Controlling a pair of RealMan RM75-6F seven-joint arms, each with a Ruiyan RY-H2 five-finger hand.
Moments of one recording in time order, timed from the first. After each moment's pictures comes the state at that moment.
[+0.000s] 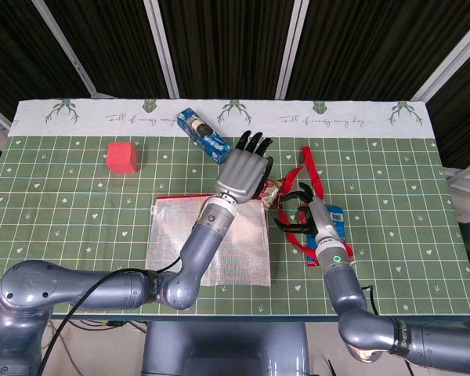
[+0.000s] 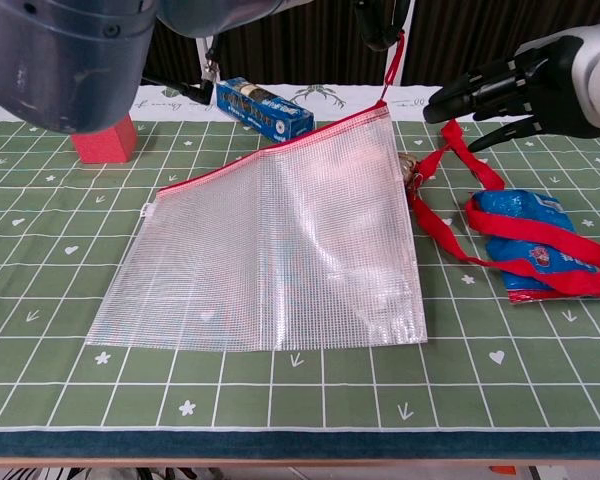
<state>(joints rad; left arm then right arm) -1.36 -1.70 -0.51 -1.49 0.48 1.08 0.88 0.80 -1.38 0.51 -2.03 -0.18 1.23 -0.08</state>
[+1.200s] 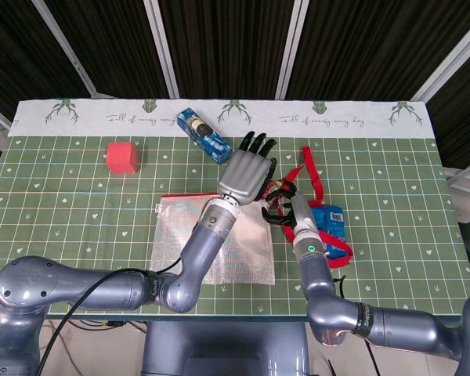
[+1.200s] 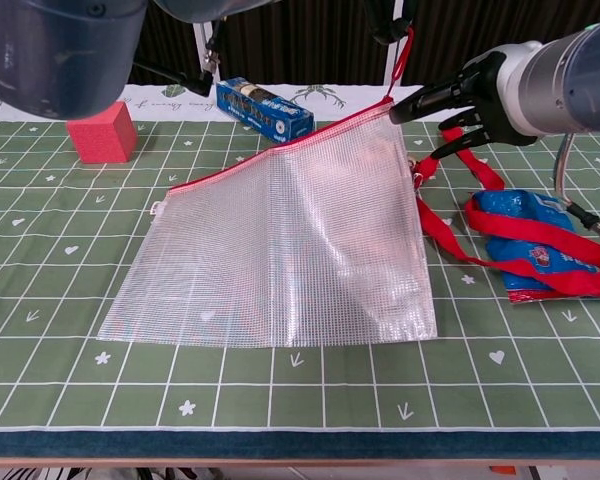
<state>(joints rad) -1.40 -1.67 -0.47 -1.53 0.44 1.11 0.85 0.88 -1.55 0.60 -1.90 -0.07 1.30 -0.17</state>
